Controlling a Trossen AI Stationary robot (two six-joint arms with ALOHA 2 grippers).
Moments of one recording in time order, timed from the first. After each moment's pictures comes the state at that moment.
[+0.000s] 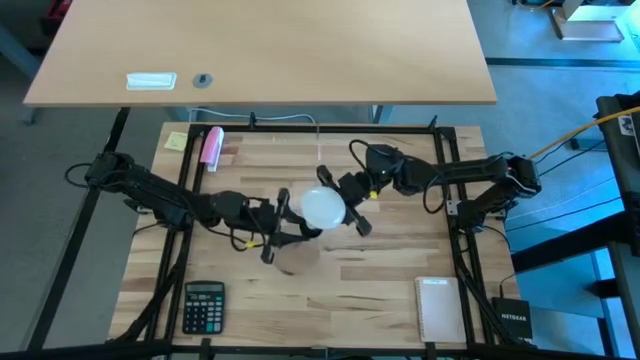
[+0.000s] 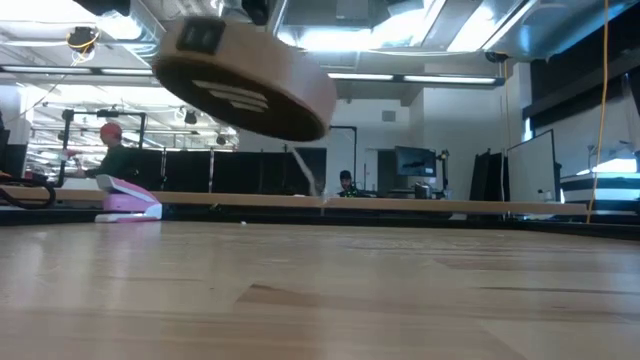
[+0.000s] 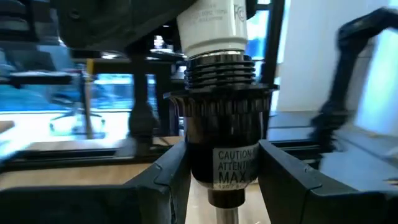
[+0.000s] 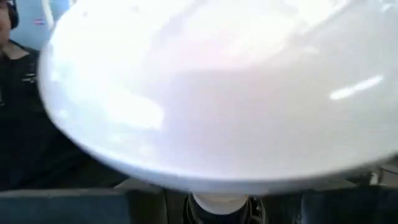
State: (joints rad) left arm -0.25 1.34 0.68 0.75 -0.07 -0.01; right arm -0.02 1.52 1.21 0.35 -0.68 -0.02
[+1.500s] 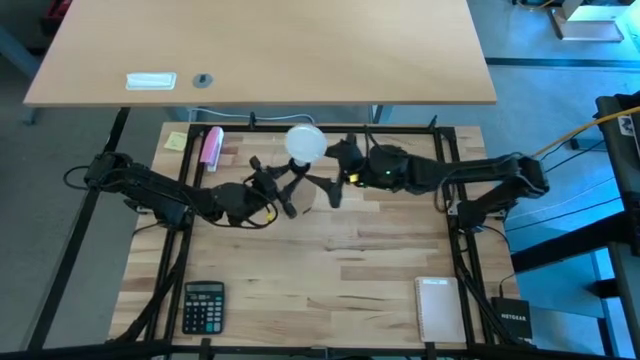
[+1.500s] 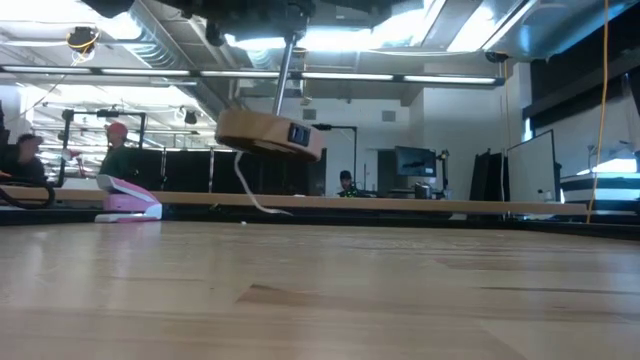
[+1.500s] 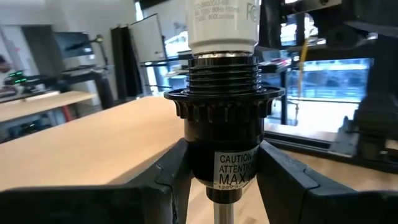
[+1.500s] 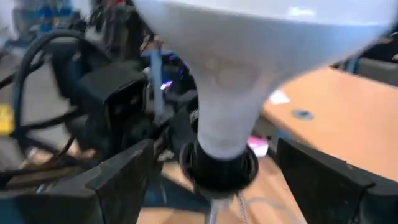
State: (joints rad) left arm -0.17 1.34 0.70 0.74 -0.86 0.19; right arm -0.01 1.45 1.21 0.15 0.22 0.05
